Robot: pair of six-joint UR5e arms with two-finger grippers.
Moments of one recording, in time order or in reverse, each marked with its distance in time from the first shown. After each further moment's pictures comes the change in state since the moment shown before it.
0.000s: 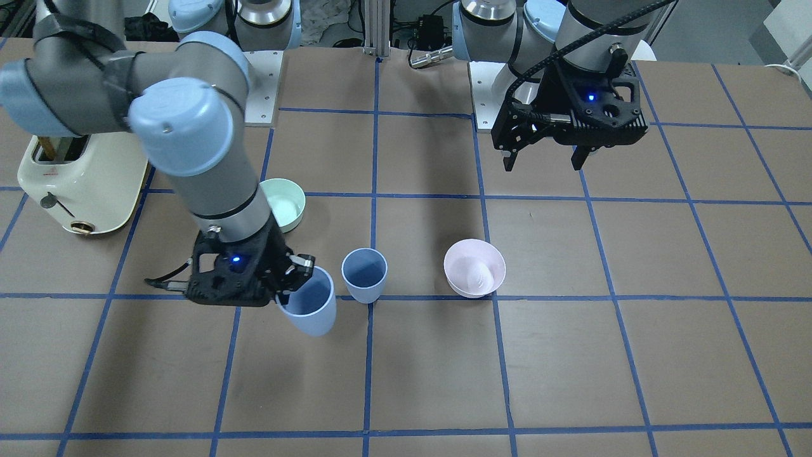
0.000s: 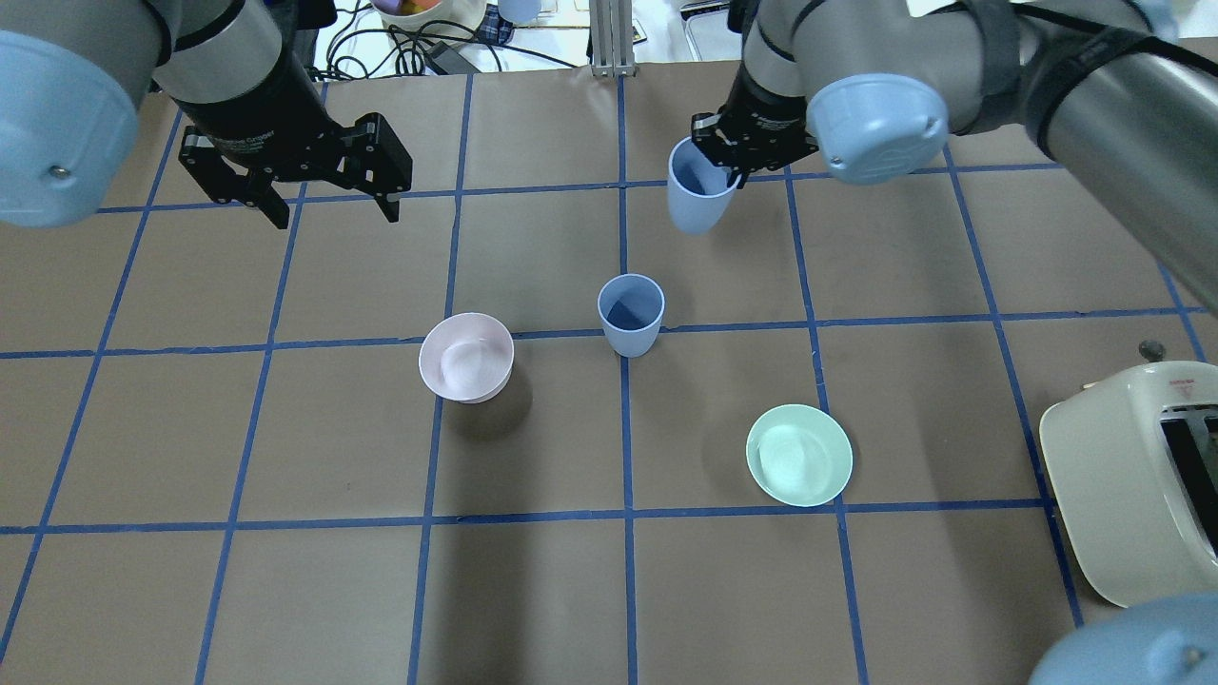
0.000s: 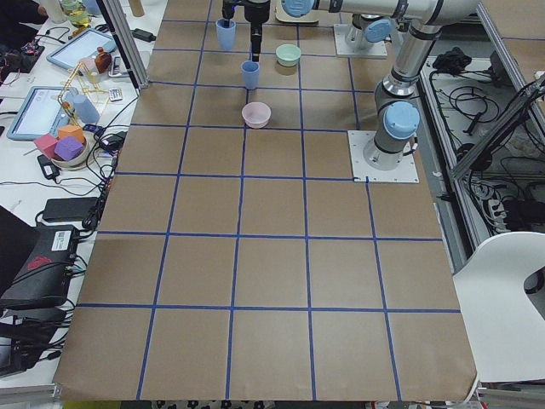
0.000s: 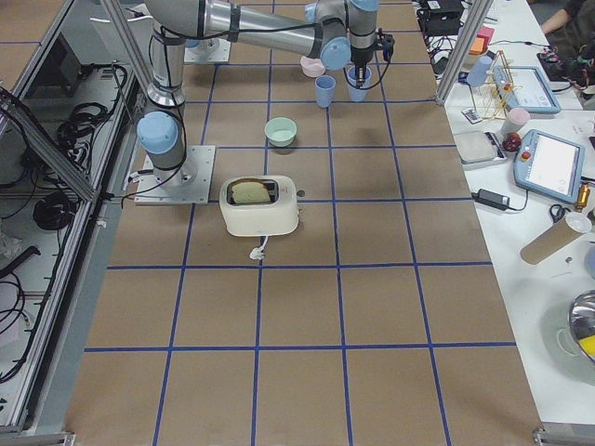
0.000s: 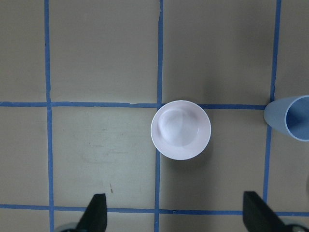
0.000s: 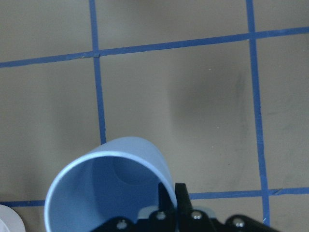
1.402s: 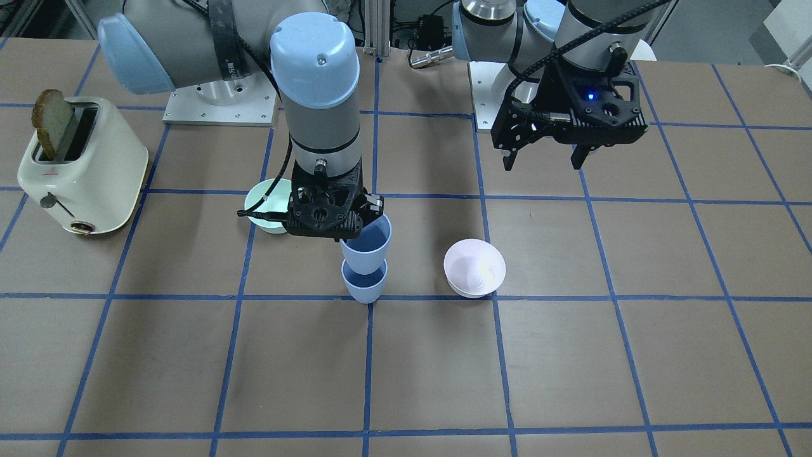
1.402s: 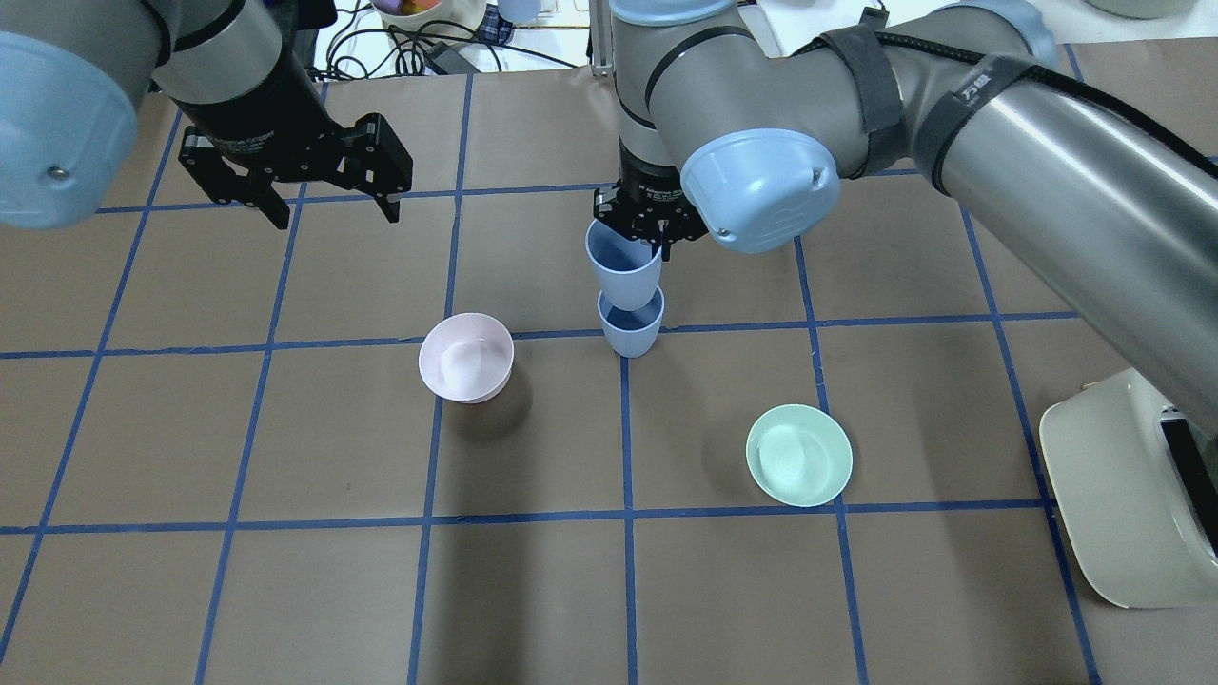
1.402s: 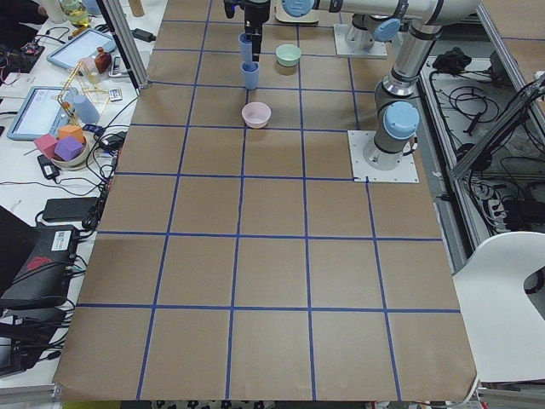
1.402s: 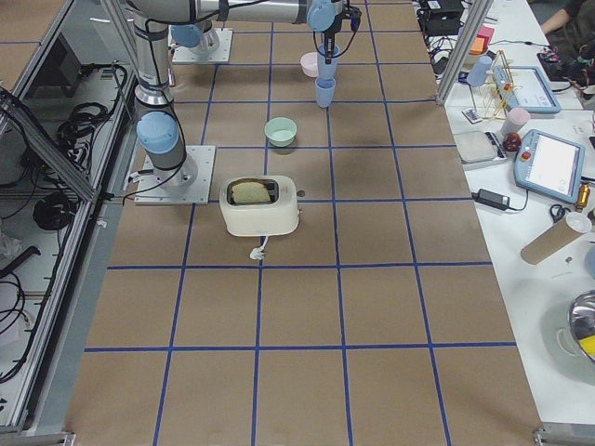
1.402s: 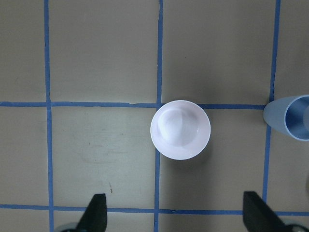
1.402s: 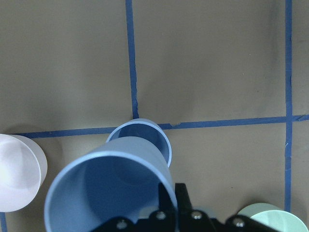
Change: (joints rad) left arm 0.000 0.002 -0.001 -0.001 -0.001 0.000; right arm 0.144 -0.053 0.025 0.146 -0.056 0.113
